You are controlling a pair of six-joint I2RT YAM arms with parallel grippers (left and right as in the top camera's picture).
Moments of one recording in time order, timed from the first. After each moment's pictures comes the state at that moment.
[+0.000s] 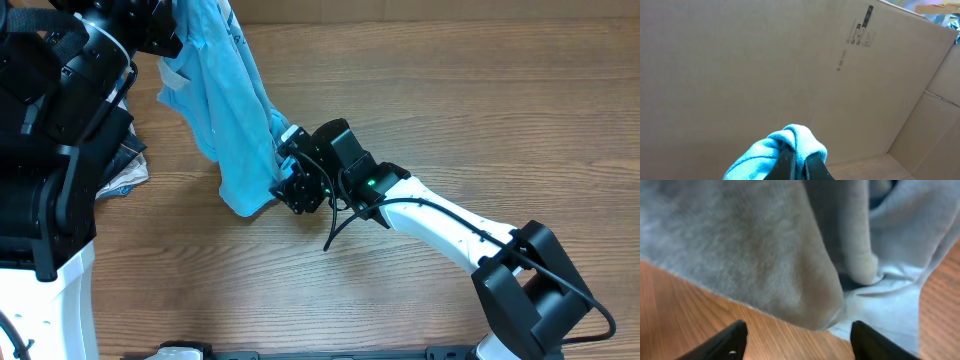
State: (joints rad) left arm -0.09 1.41 2.12 -0.66 0.30 -0.26; right arm 0.69 1.79 1.14 -0.13 -0.38 0.02
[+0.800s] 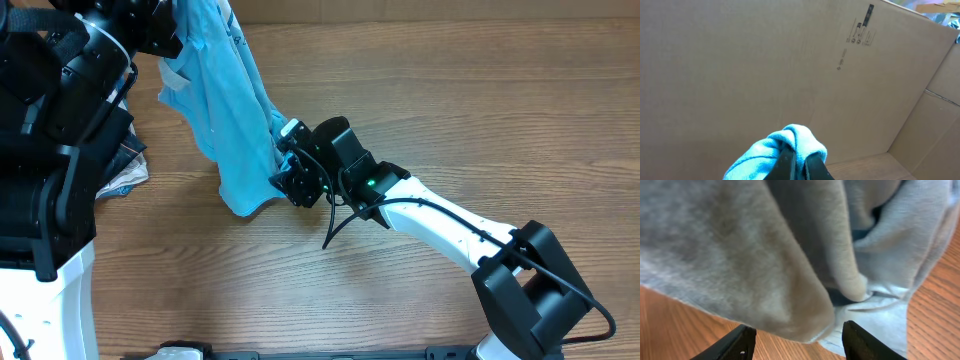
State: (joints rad) left arm -0.09 1.41 2.12 -0.67 0.30 -0.26; right arm 0.69 1.79 1.14 -0.07 -0.35 0.02
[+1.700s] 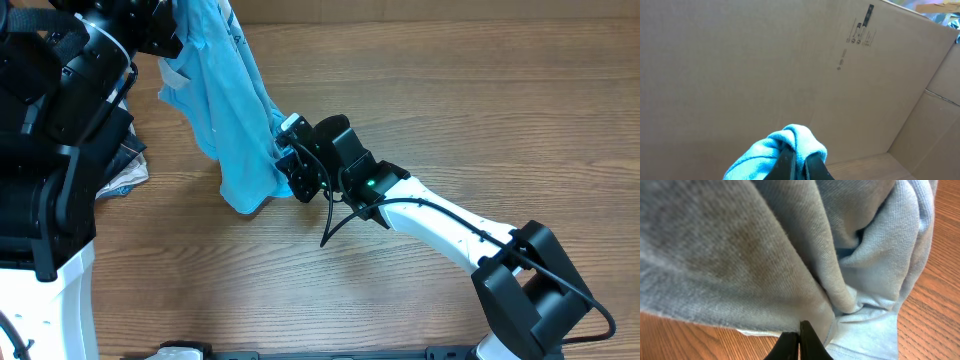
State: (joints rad) left arm -0.09 1.41 2.12 -0.67 0.30 -0.26; right arm 0.70 1.79 1.14 -0.02 -0.31 0.05
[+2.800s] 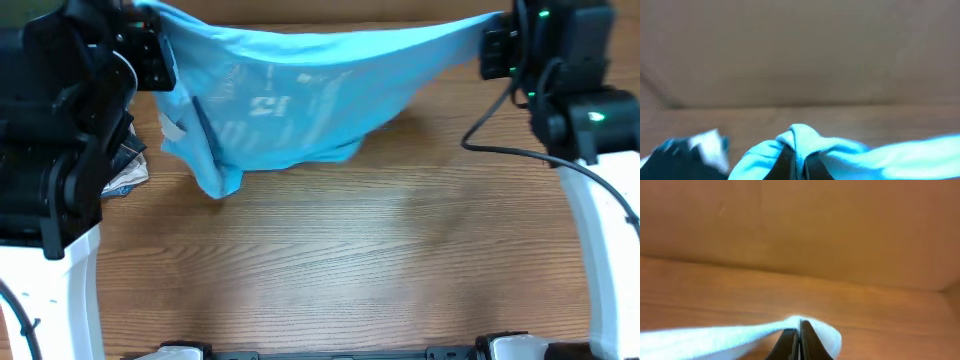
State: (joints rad) left arm -0.09 1.44 2.12 -1.06 -0.04 -0.07; right arm 0.11 1.49 1.76 -0.75 0.12 -0.08
